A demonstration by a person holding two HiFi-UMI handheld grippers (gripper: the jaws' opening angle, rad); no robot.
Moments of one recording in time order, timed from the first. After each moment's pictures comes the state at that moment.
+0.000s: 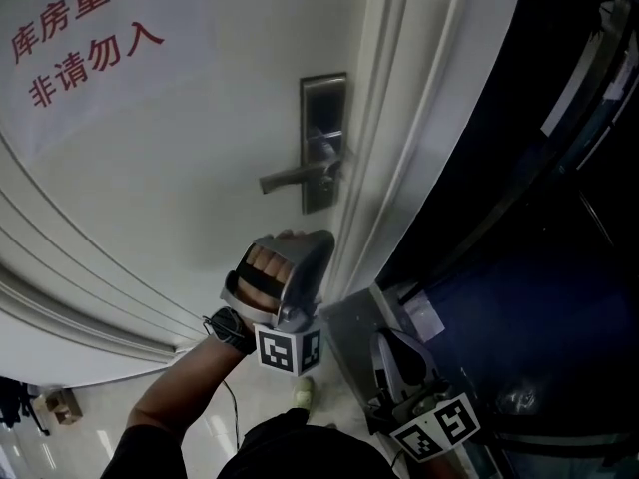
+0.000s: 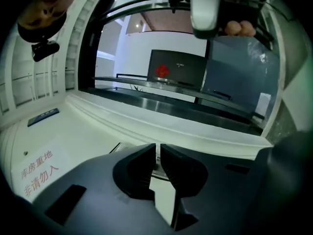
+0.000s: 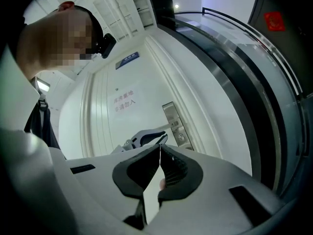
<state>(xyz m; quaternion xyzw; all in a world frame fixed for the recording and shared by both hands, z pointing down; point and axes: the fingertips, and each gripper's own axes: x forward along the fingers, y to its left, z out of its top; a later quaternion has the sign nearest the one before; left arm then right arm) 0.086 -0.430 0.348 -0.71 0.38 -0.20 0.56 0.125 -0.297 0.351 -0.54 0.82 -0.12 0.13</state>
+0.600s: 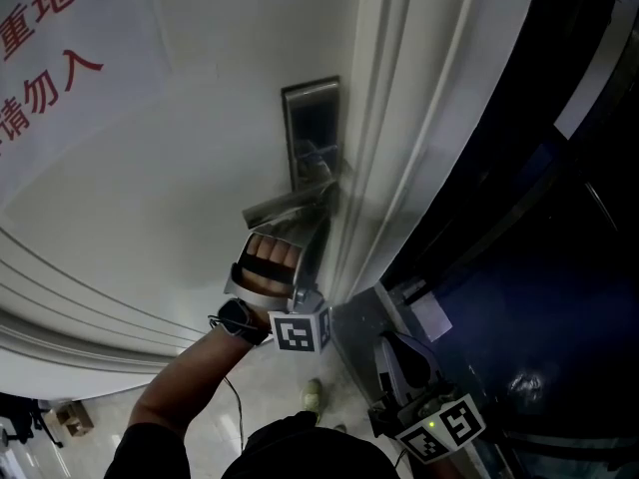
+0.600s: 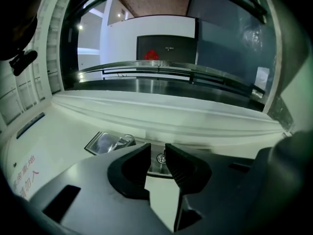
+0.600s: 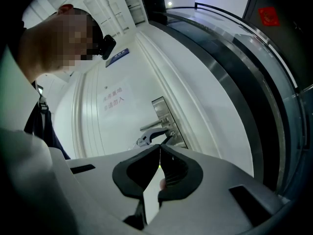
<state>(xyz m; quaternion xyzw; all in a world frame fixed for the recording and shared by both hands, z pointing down) 0.108 -0.524 0.376 -0.65 0.39 -0.28 0.58 0.141 -0.351 0.372 -0.55 0.81 -0.15 0.14</state>
